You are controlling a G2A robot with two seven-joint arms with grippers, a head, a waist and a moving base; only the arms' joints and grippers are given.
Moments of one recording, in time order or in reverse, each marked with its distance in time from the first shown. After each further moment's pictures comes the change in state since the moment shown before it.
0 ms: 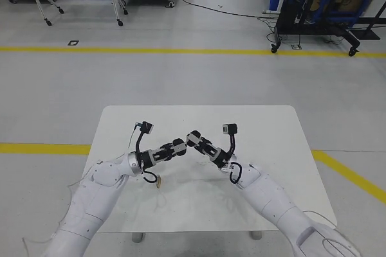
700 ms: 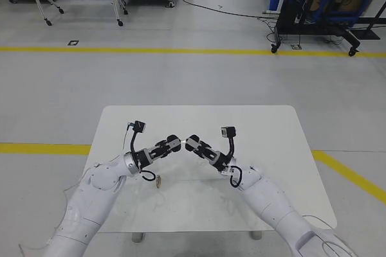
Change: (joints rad) left arm 0.049 0.012 -0.044 -0.049 0.062 0.017 0.134; right arm -0.045 -0.015 0.075 -0.023 -0.021 0.000 0.101
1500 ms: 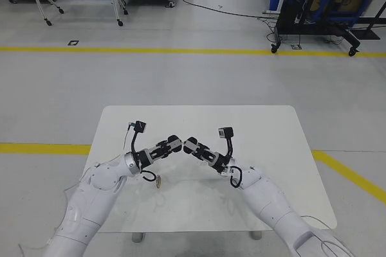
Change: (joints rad) left arm -0.005 0.003 0.013 -0.008 0.019 0.012 -0.007; right arm -0.002 -0.023 0.039 0.019 0.048 0.000 0.123
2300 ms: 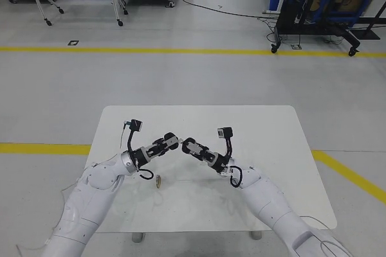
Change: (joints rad) left arm 0.001 0.005 -0.019 0.006 -0.018 -0.013 0.012; right arm -0.002 -0.009 0.010 0.004 0.027 0.000 0.038
